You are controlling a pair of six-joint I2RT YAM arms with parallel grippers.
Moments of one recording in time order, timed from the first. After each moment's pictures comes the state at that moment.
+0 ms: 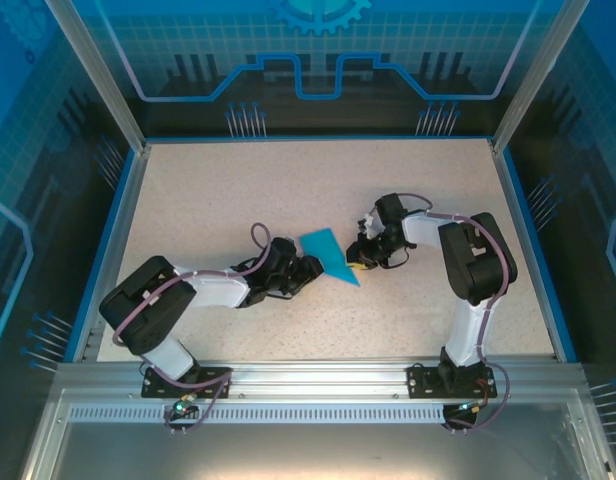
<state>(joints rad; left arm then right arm) -0.70 1.62 0.62 0.28 0.17 -1.26 0.30 1.92 1.06 -0.47 -0.69 0.45</state>
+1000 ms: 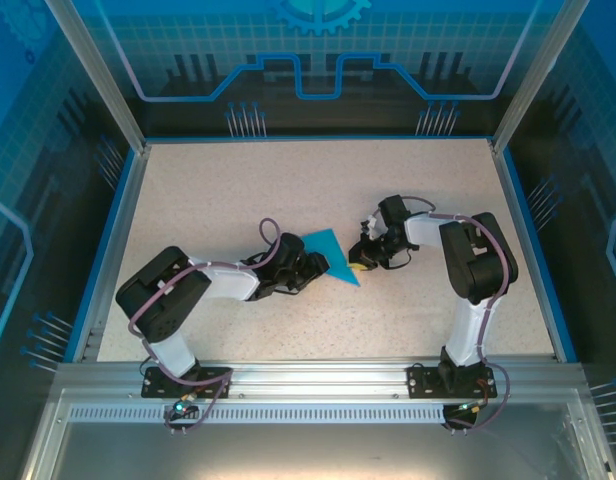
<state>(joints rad) -0.70 1.72 0.71 0.27 0.17 -1.24 0.28 1.93 1.03 -0.43 -0.73 0.49</state>
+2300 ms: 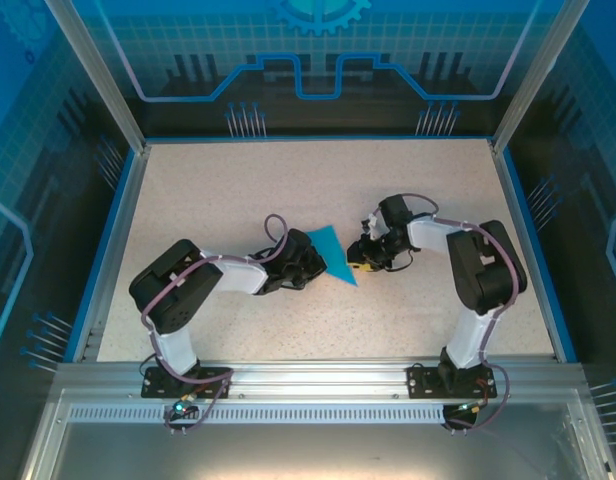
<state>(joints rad) -0.70 1.81 0.79 0.23 0.12 -1.24 0.31 1.80 0.99 -0.46 -0.63 0.44</state>
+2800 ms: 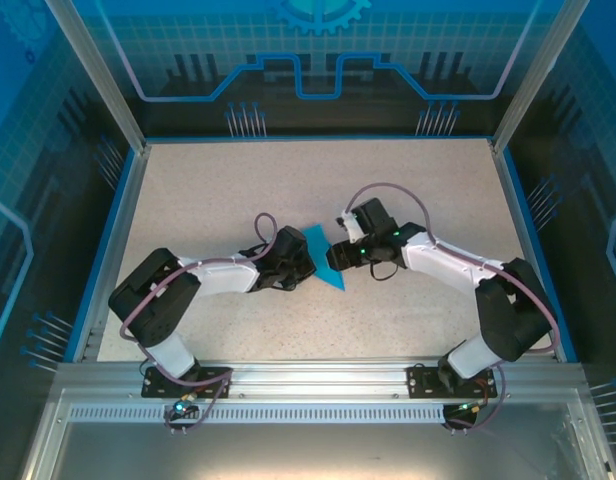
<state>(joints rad) -0.68 1.67 0.80 -0.03 0.08 -1.24 0.60 1.53 0.96 -0.43 -0.20 0.22</state>
